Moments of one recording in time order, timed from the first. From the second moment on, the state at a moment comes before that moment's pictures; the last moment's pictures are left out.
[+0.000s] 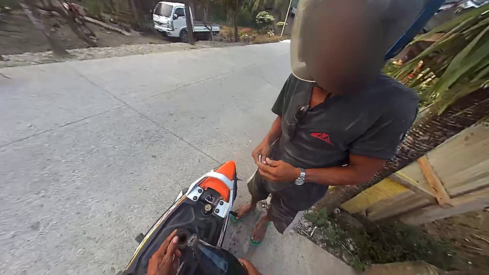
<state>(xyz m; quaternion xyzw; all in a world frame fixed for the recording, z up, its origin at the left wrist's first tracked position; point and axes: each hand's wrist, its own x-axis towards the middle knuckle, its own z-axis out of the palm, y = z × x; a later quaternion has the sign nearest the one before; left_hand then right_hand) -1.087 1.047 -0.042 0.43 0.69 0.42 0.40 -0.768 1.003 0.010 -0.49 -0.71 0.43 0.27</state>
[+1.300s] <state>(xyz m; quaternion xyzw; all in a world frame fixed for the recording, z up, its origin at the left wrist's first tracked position) -1.095 1.056 -0.064 0.43 0.64 0.45 0.45 -0.845 1.104 0.126 -0.53 -0.75 0.18 -0.36</state>
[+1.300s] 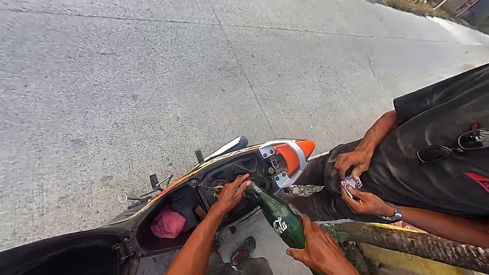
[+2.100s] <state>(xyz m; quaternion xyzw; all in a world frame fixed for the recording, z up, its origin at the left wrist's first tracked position) -1.103 1.081 -0.088 0.53 0.72 0.27 0.34 -1.045 1.123 0.199 -0.32 -0.76 -0.12 -0.55</state>
